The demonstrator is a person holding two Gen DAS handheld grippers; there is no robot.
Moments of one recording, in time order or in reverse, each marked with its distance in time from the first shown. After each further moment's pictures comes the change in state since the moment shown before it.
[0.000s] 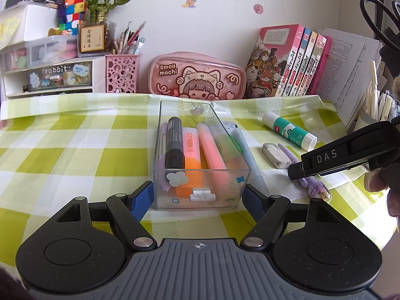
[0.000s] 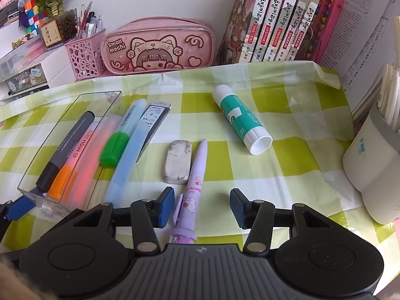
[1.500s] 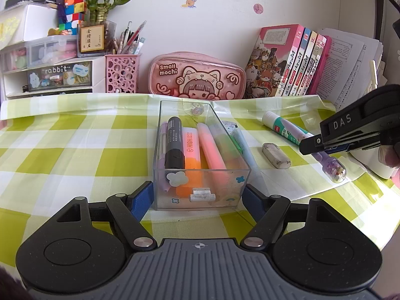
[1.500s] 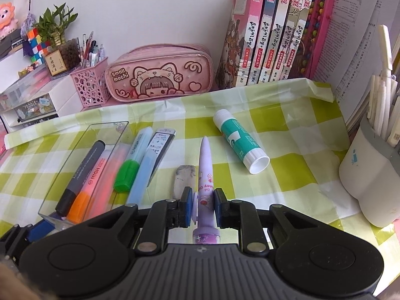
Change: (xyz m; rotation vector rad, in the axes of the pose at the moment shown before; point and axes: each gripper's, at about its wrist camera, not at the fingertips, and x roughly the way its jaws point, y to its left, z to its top) left arm 0.000 0.000 0.000 0.000 0.000 0.000; right arm -0.023 -0.006 0.009 0.097 -0.098 0.079
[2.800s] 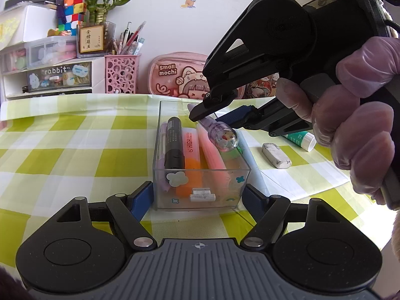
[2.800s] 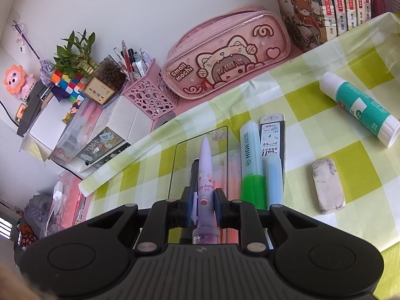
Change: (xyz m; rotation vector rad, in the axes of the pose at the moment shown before) left arm 0.000 0.000 0.000 0.000 0.000 0.001; right arm 0.055 0.051 0.038 0.301 0.161 0.373
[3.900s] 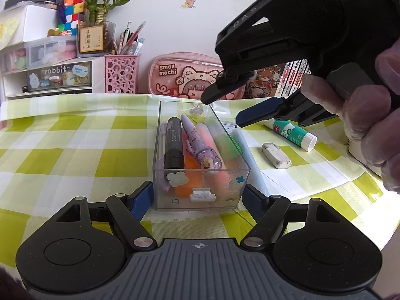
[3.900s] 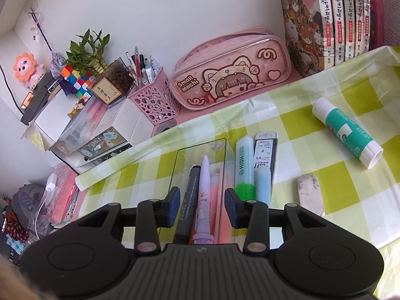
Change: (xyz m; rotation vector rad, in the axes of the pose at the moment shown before) left arm 0.000 0.000 0.000 -0.001 0.000 0.000; right arm -0.029 0.004 -0.005 -0.108 -0.072 -0.058
